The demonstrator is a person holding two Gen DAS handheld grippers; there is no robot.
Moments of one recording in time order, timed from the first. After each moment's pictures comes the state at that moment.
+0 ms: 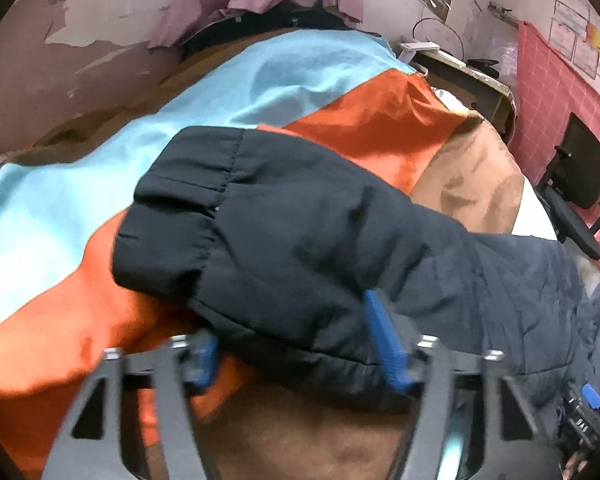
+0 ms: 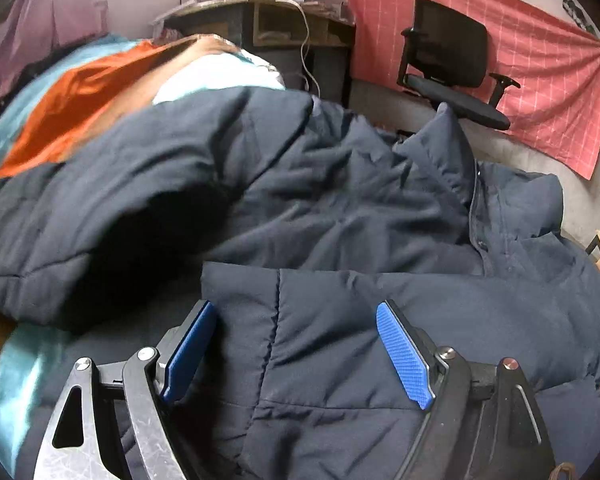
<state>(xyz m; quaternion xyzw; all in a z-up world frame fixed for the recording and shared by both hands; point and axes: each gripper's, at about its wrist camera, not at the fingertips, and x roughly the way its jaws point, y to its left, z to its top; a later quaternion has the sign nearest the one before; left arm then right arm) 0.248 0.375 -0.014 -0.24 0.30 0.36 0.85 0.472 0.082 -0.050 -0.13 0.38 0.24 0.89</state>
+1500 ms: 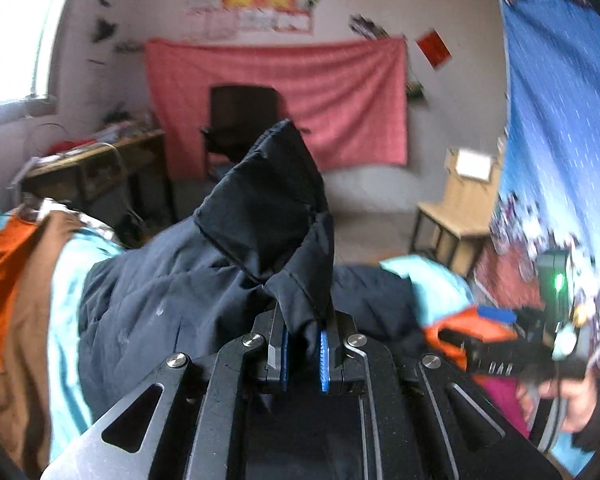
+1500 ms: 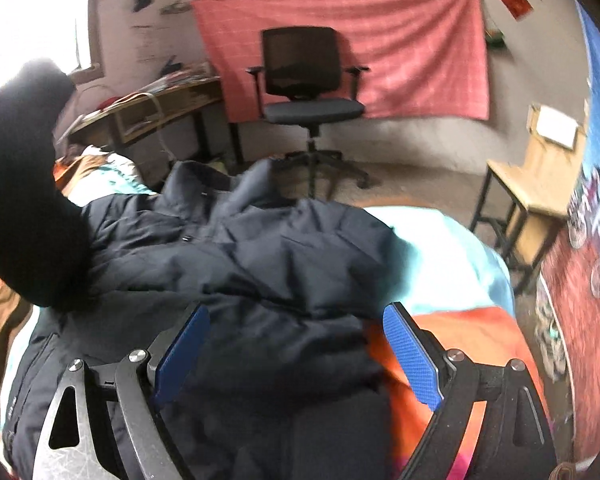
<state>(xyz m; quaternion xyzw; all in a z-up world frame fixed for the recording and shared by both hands) 0.389 -0.081 0.096 0.02 0.24 -0.14 0.96 0.423 -0.279 0.037 0.03 0.35 0.12 0.93</state>
